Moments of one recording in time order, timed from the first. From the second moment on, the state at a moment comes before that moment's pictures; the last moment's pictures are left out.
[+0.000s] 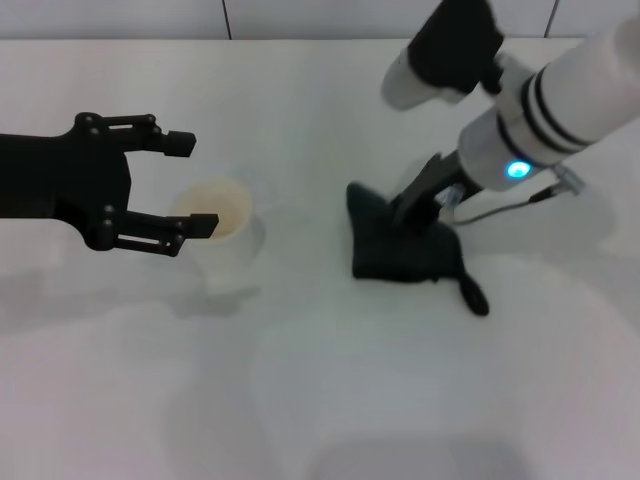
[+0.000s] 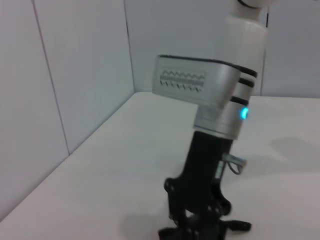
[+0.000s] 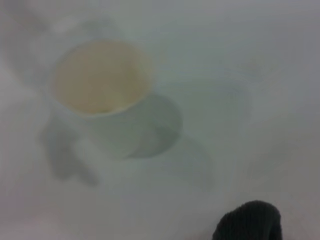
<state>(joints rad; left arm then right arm) -0.43 -2.04 0.87 1.25 1.95 1.78 -1.56 0.80 2.02 -1.68 -1.05 -2.32 -1.14 2.50</state>
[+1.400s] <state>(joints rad) -0.44 -2.05 0.87 1.25 1.95 1.78 -1.56 0.80 2.03 -1.77 -1.04 -2.28 -1.21 2.53</state>
